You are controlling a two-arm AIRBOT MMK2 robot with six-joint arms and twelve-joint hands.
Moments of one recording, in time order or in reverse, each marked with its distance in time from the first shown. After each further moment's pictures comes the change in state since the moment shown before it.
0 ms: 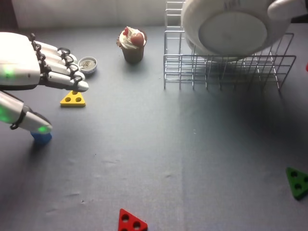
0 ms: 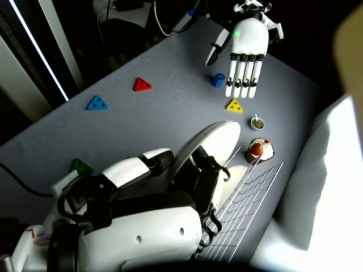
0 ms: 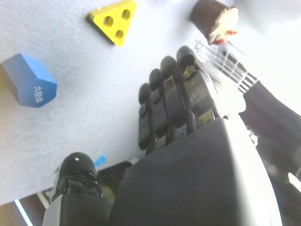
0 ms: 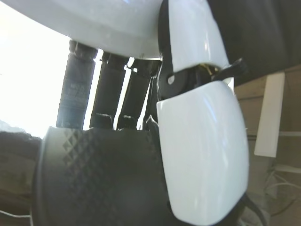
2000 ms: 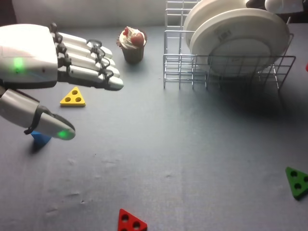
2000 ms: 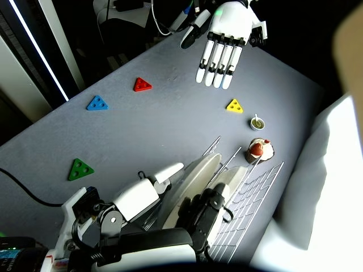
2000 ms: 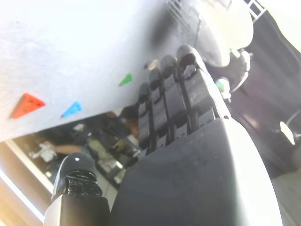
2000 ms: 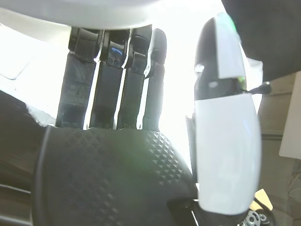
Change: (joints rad) left arm -0.062 0.073 -0.187 -0.053 -0.111 -0.040; right arm -0.102 -0.071 0.102 0.109 -0.015 0.013
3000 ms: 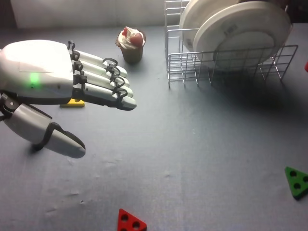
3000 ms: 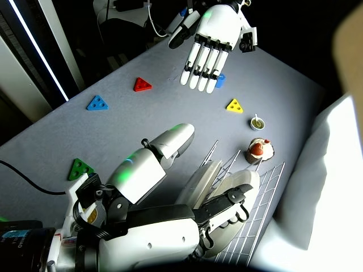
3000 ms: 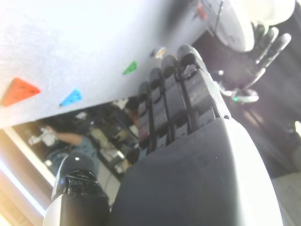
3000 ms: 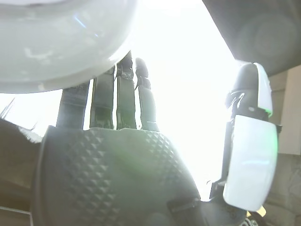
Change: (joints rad) left arm -0.006 -0.010 -0.050 0.044 0.013 -0.045; right arm 0.034 0.003 -0.051 0.009 0.010 0.012
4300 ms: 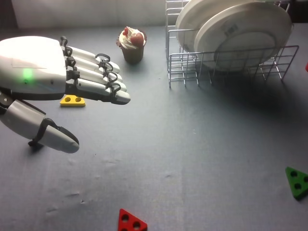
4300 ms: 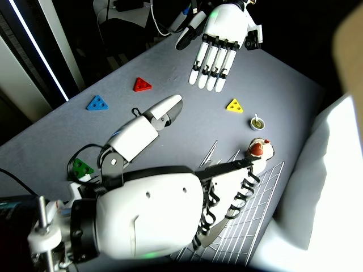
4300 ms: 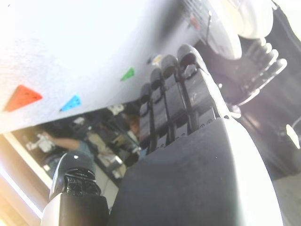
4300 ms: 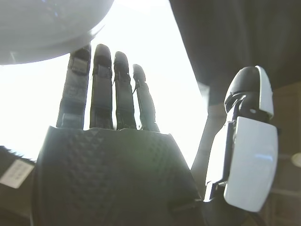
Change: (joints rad) left arm 0.000 0.001 0.022 0.002 -0.004 -0.008; right arm 0.049 0.050 -0.106 0.010 0.023 -0.344
